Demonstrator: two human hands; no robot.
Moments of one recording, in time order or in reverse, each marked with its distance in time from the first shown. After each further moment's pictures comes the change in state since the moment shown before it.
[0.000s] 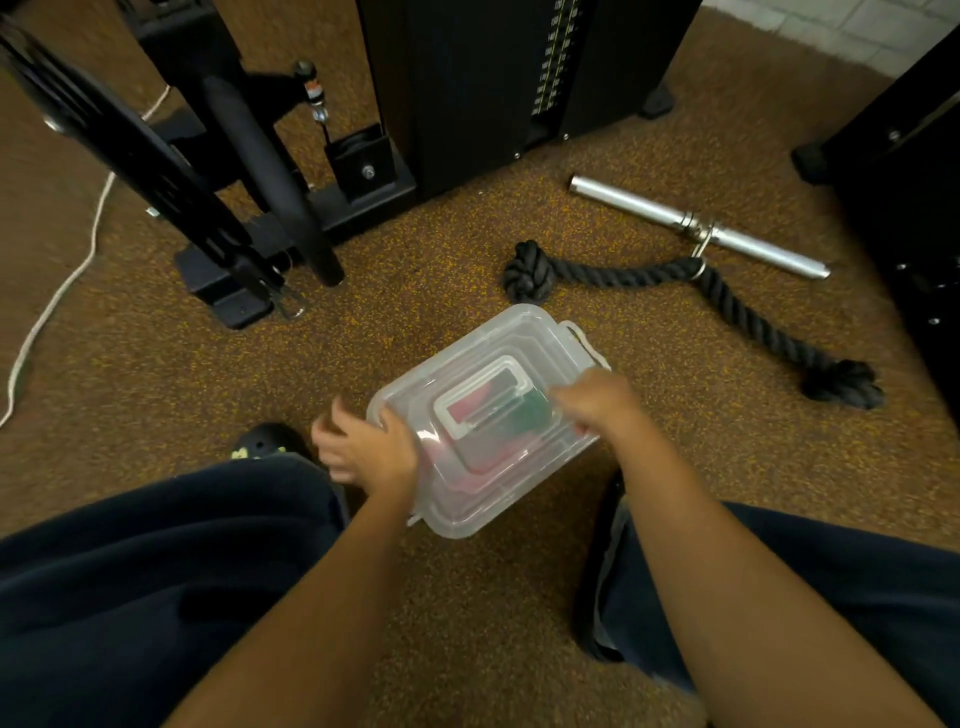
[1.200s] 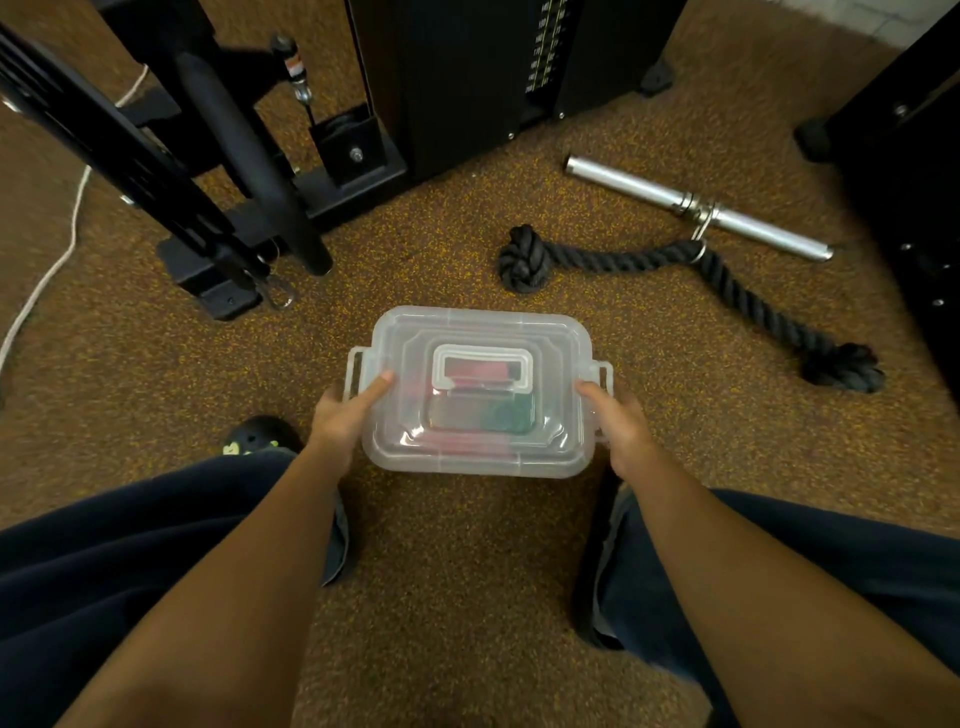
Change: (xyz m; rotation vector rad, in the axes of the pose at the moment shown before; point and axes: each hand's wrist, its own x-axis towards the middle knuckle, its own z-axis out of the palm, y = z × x) left_hand 0.066 -0.008 -0.012 -0.328 -0.560 -0.238; right_hand 0.033 0.065 0.036 0.886 0.119 0.194
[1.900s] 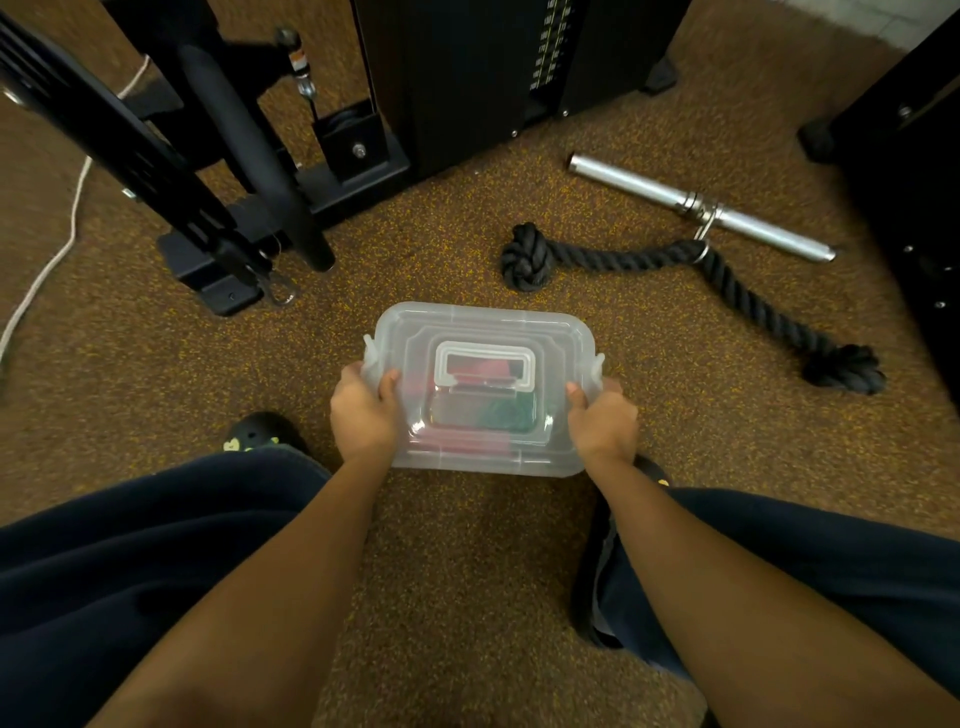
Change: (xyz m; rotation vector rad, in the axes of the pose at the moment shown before) left_hand -0.026 -0.002 0.028 0.437 0.323 0.508; right_hand -0.019 -0.001 0.022 -0.630 0.309 -0.343
